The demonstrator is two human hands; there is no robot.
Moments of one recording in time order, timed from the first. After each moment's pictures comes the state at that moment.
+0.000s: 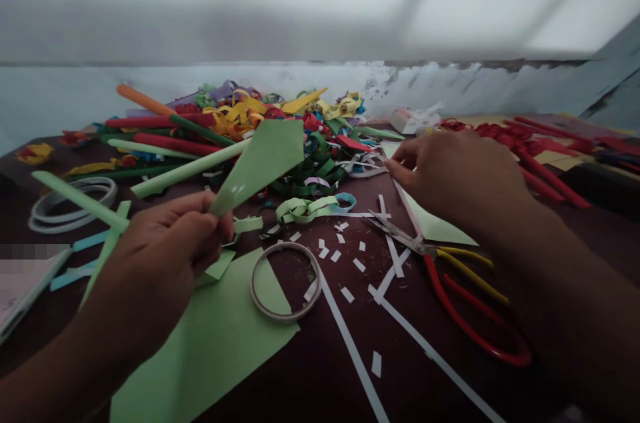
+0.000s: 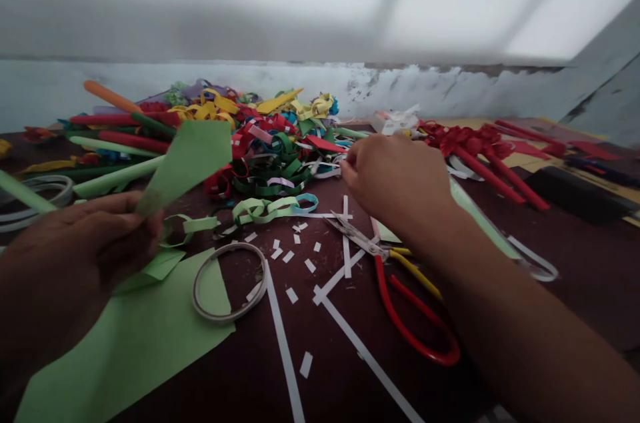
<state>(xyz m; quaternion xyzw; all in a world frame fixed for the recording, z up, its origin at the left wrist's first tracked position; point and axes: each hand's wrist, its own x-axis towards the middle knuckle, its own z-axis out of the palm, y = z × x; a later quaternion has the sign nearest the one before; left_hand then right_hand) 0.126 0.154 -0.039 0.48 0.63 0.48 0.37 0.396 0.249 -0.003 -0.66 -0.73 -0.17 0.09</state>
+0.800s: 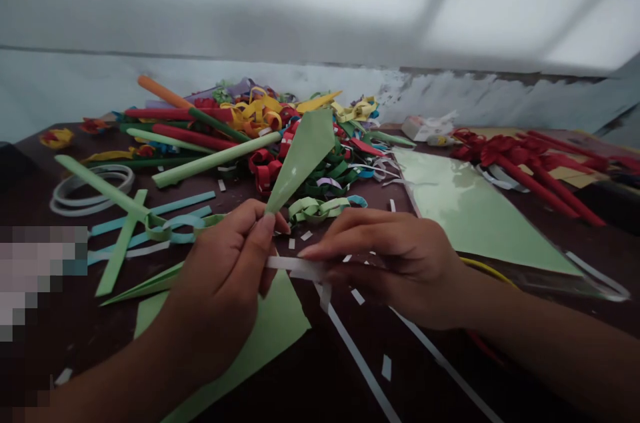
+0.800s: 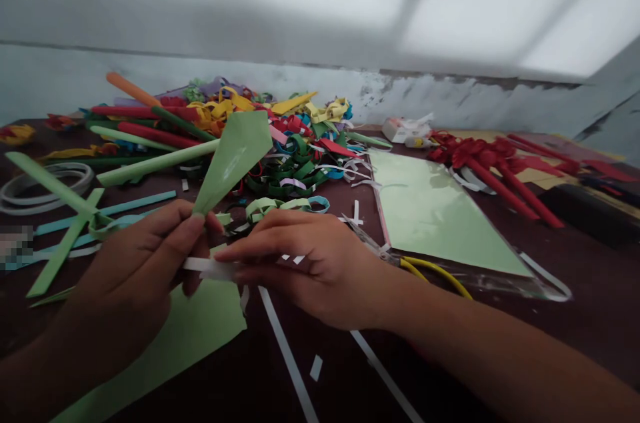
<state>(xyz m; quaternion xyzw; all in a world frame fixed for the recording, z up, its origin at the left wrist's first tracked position) 0.152 0.139 -0.047 0.60 0.60 0.44 0.29 0.358 0.204 -0.042 -0.10 -0.88 0.30 0.36</state>
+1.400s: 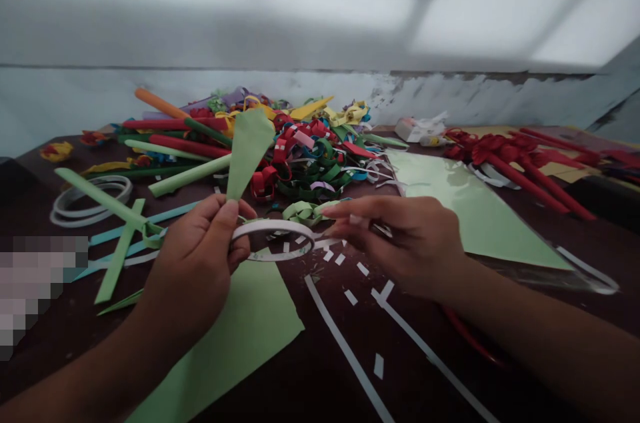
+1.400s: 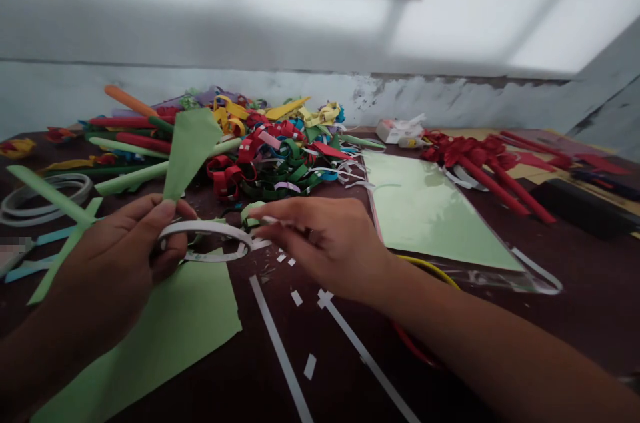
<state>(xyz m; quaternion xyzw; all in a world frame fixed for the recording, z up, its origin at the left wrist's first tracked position) 0.146 0.149 -0.040 0.46 0.62 0.51 0.36 0.365 0.209 -0.047 -0.24 -0.84 0.18 0.45</state>
